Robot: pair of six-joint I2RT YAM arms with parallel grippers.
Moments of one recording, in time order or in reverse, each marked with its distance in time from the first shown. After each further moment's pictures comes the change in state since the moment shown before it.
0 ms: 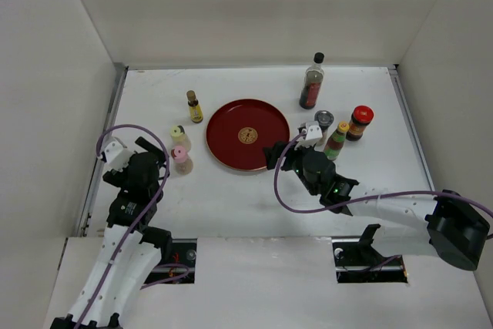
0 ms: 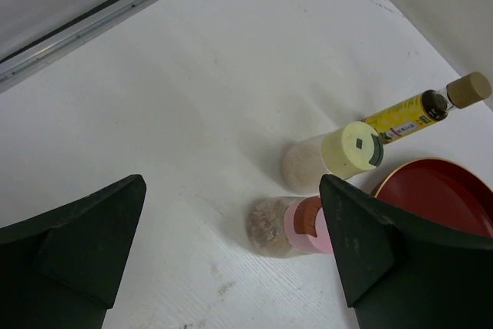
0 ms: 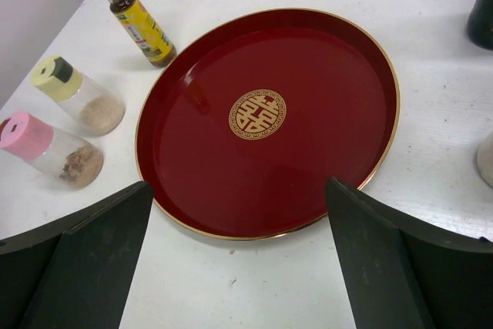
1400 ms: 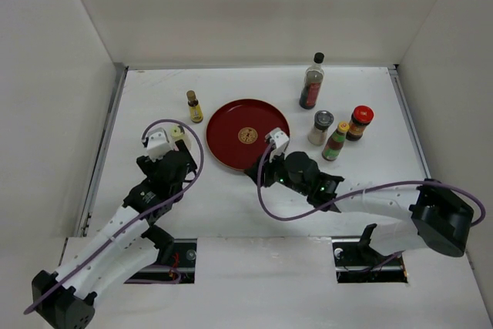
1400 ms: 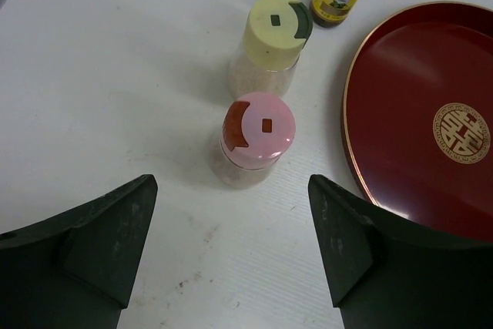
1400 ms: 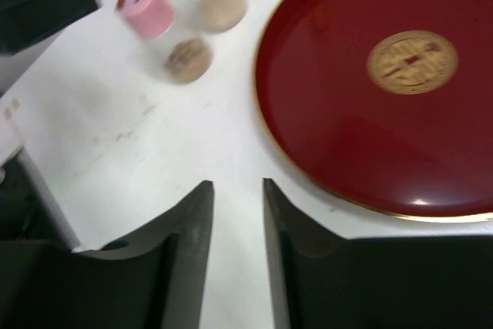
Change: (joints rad) left arm -0.353 0.158 -0.001 0.016 -0.026 0.102; right arm 0.067 0.107 0.076 -0.054 -0.382 -0.020
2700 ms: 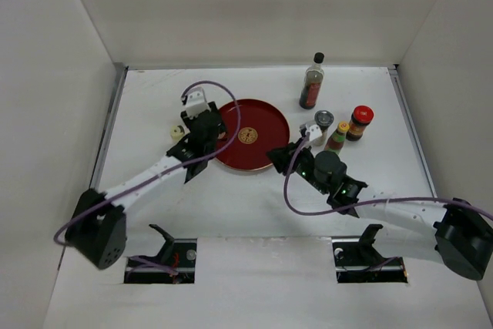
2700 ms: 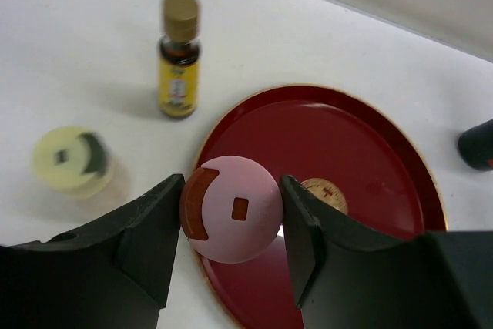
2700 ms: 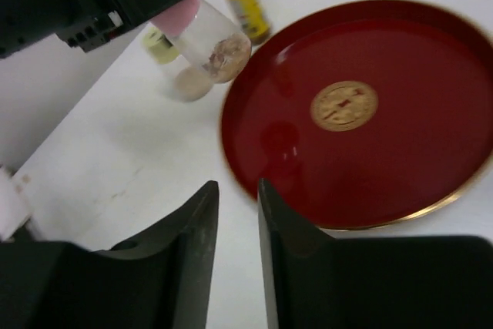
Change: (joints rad) left arm -0.029 0.543 0.226 0.566 0.062 0.121; right arm -0.103 -0.174 -0.121 0.107 0.023 0.032
